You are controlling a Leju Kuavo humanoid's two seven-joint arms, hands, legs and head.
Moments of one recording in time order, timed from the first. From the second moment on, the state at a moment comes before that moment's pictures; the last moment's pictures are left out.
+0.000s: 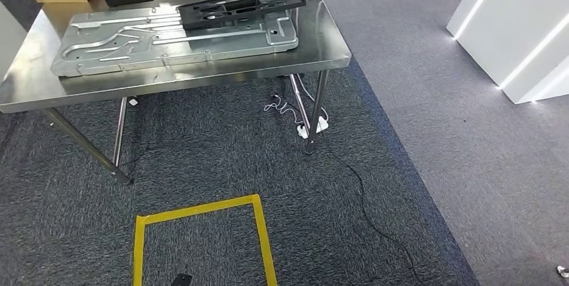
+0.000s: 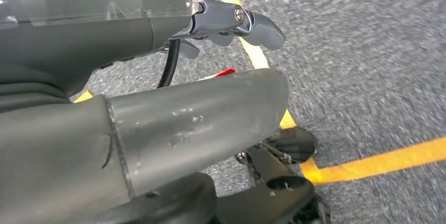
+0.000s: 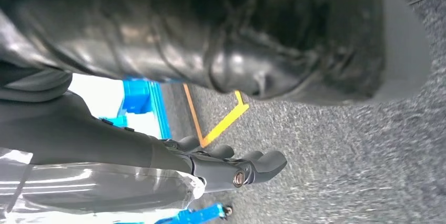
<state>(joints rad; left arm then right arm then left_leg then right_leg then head) -0.03 -0.13 0.24 -0.20 -0.36 0.17 -0.12 -0.03 0.15 -0.31 -0.19 0.41 -0.38 0.26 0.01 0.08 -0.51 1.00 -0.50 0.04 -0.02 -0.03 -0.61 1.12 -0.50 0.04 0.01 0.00</state>
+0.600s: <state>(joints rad) -0.02 -0.13 0.24 -0.19 -0.37 0.15 -0.09 -0.04 0.13 -0.32 -0.19 0.45 -0.39 0.23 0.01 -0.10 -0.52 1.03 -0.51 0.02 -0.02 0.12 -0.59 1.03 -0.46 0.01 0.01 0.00</state>
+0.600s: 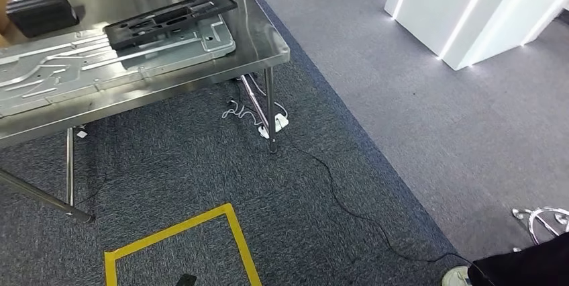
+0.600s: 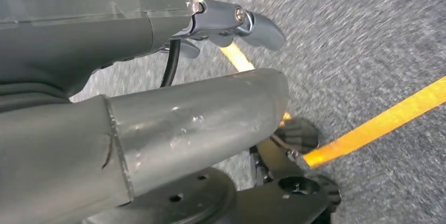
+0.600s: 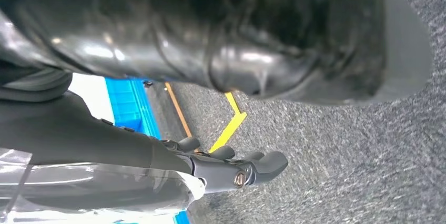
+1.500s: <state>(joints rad) -0.03 -0.15 0.29 -0.19 -0.35 0.17 -0.10 -0.03 0.08 -0.36 -0.19 0.45 -0.40 0.17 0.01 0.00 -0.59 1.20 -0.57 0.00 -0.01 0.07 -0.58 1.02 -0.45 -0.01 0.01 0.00</state>
